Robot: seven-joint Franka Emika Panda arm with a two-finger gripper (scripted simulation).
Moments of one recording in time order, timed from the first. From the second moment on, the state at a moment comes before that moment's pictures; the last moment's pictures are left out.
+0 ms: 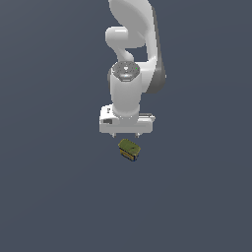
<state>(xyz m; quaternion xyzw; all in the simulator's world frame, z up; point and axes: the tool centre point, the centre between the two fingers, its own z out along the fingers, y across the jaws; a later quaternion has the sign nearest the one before) -0.001 -0.001 0.162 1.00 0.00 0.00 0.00</state>
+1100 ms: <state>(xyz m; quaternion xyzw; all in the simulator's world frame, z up) 0.004 -0.016 0.167 1.00 0.01 0.00 0.01</state>
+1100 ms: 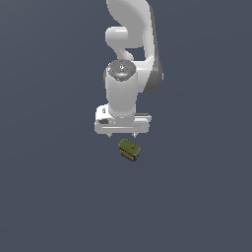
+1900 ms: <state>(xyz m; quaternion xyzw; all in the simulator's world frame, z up) 0.006 -0.005 0.143 0.98 0.20 -0.01 0.01</state>
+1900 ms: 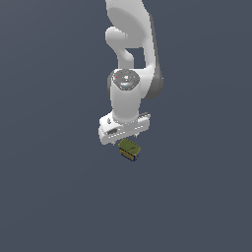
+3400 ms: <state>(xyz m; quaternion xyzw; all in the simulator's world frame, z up) 0.009 0.015 0.109 0.88 0.47 0.00 0.00</state>
